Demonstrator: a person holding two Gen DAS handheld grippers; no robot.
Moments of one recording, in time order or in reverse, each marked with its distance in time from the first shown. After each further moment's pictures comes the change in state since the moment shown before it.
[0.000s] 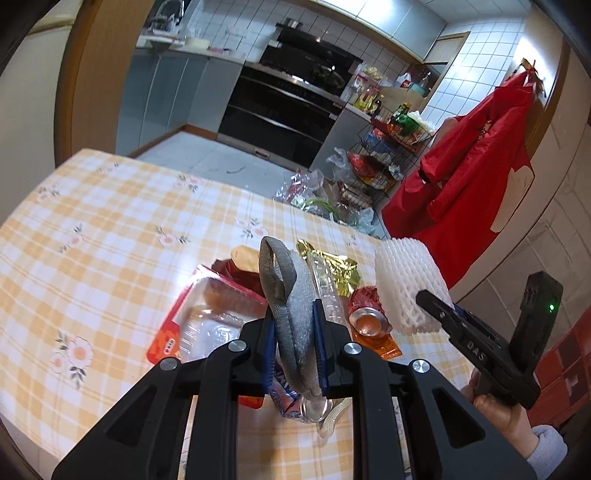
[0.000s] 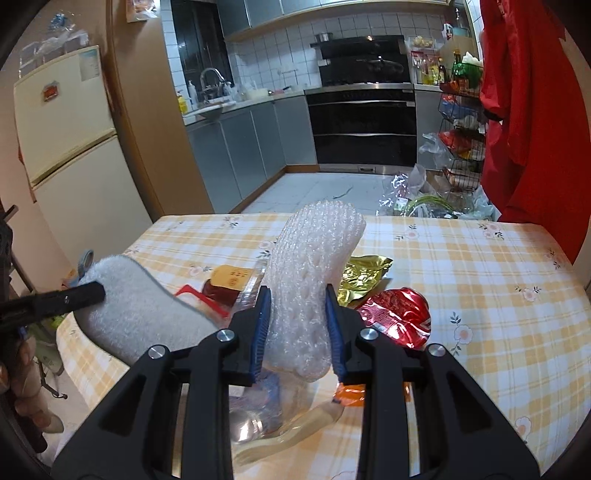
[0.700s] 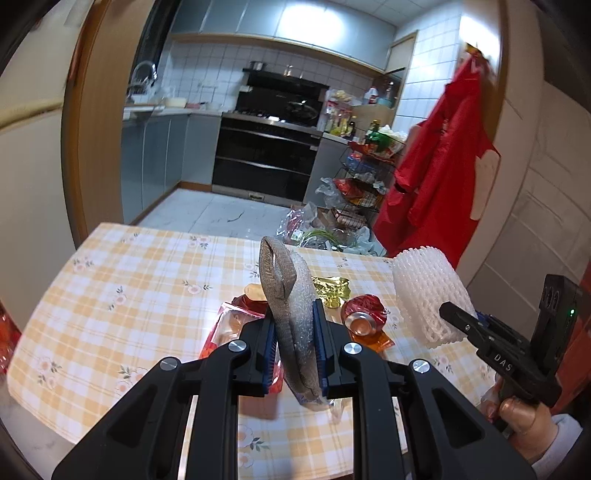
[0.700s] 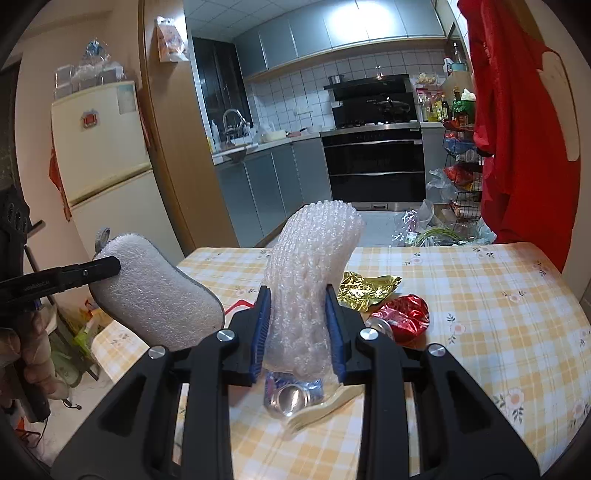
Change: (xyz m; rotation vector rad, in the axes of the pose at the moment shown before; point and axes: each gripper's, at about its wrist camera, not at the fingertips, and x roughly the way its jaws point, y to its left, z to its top) left arm -0.111 -0.037 -0.007 0.210 -0.136 0.039; right arm -0.119 0.039 -0.027 -0.002 -0.170 0.055
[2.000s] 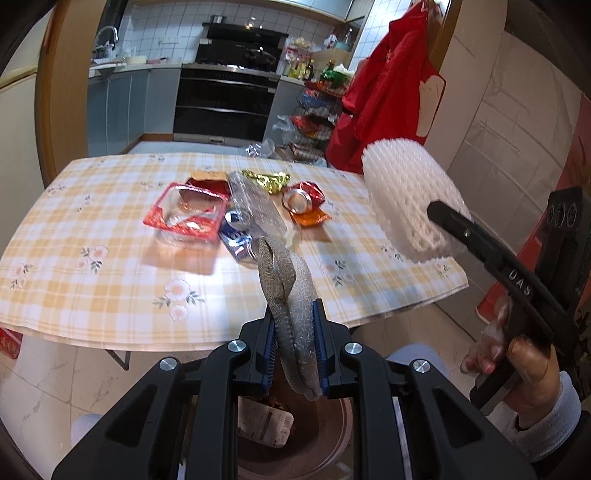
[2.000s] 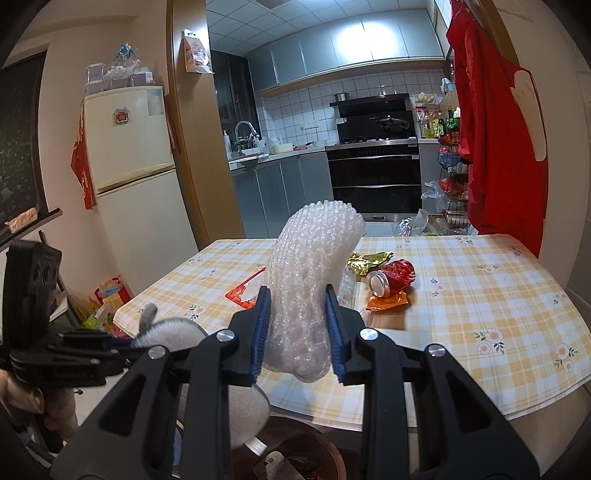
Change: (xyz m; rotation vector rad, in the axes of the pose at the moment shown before) left arm -0.059 -0.058 -0.153 0.050 0.221 -0.142; right arm -0.123 0.041 -0.085 -0.032 -0.057 -0.003
